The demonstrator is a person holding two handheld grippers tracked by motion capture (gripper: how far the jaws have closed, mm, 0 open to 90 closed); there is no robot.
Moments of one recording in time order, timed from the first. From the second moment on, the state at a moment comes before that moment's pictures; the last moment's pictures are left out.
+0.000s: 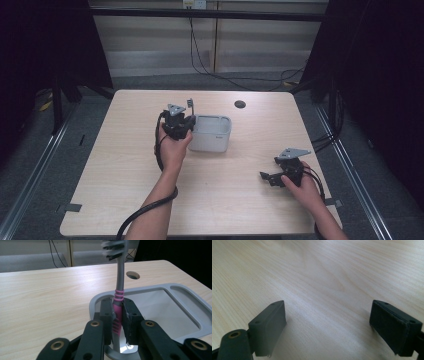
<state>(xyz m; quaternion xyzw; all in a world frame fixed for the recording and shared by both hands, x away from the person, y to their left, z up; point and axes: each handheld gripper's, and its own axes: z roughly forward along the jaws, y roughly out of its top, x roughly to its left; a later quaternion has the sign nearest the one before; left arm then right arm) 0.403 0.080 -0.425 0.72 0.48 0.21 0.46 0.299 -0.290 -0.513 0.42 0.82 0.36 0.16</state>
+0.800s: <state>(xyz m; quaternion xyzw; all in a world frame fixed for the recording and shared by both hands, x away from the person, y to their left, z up) 0.403 0.081 -0.419 0.71 0.47 0.22 0.47 0.299 -0.290 -0.513 0.42 0.82 0.36 0.16</state>
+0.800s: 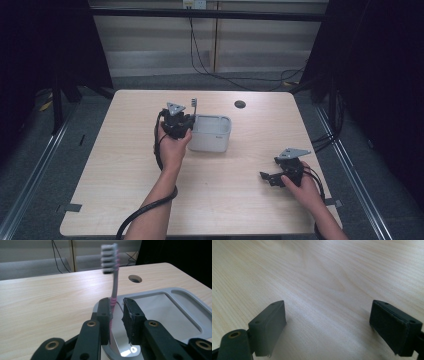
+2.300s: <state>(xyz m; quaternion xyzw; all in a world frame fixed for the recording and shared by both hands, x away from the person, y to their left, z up) 0.394 0.112 -0.410 0.73 0.46 0.17 0.48 0.299 -0.290 -0.513 0.42 0.82 0.36 0.16</state>
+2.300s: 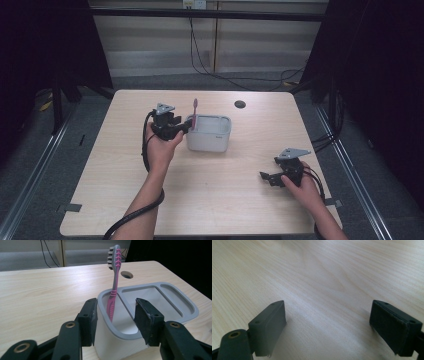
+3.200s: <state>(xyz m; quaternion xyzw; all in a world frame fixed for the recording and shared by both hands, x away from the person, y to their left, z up) 0.385 0.148 -0.411 0.71 0.48 0.16 0.49 0.299 -0.290 -0.513 0.42 0.82 0.36 0.16</state>
